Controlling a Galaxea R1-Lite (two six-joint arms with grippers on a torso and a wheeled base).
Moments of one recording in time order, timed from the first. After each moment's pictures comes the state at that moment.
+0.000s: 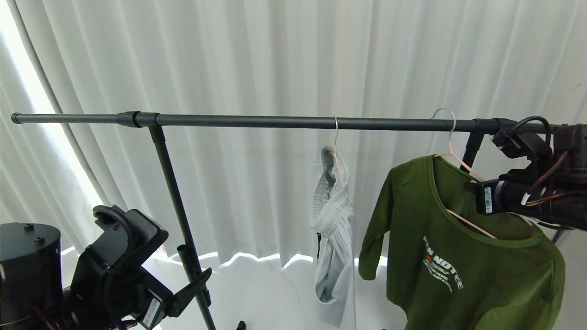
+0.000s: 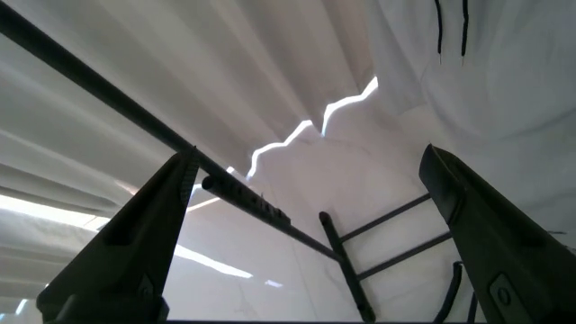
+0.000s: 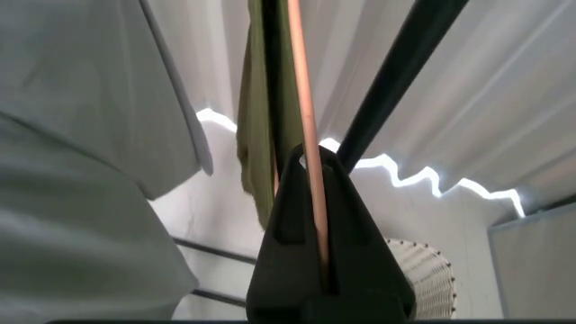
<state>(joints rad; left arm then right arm) -0.48 1.21 -0.35 -0.43 0.16 0.39 0.26 1.52 -0.84 -0.27 -0.04 -0.02</state>
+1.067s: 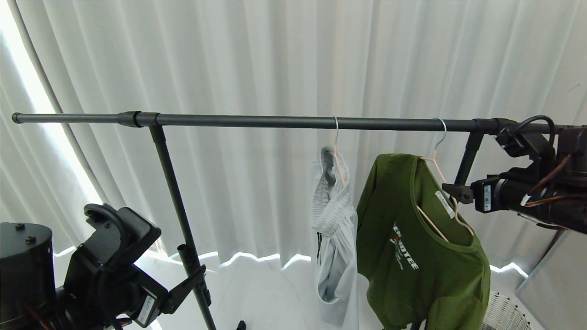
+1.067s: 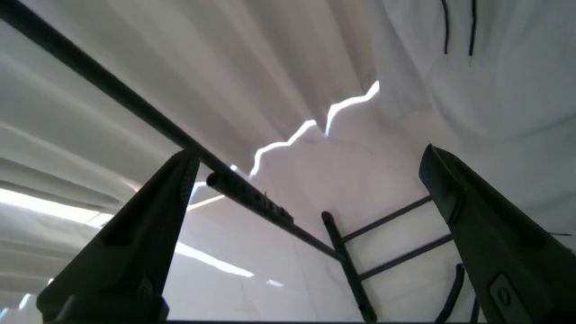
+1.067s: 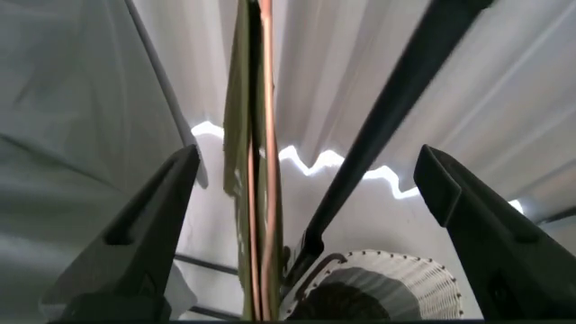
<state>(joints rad) -0.44 1.20 -0.34 -0.43 0.18 0.39 0.26 1.50 -0.79 -0.38 -0.03 -0.02</state>
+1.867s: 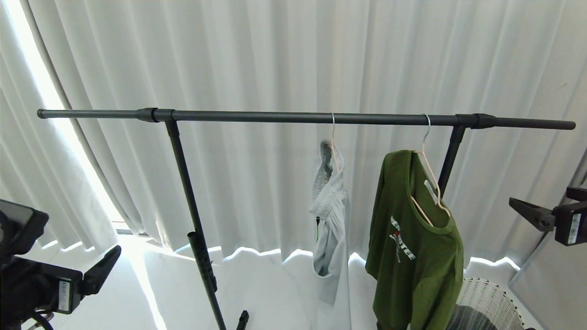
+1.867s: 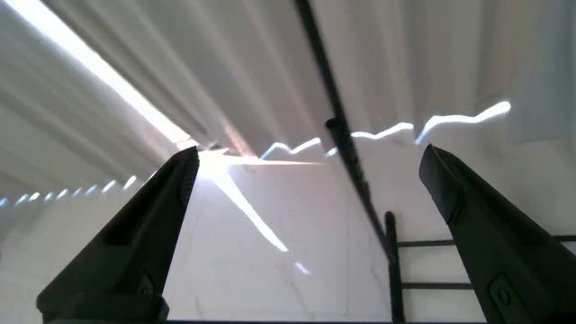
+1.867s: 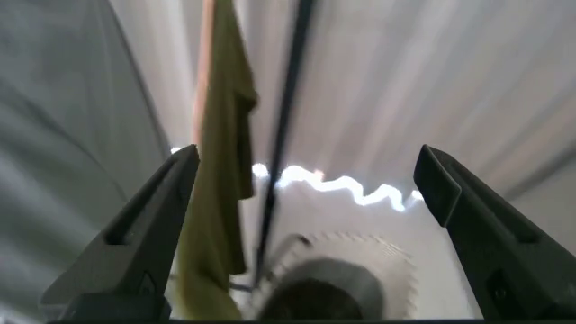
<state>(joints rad) -0.06 0.99 -0.28 -0.43 0.20 0.38 0.13 1.14 -0.54 -0.38 -0.03 -0.10</state>
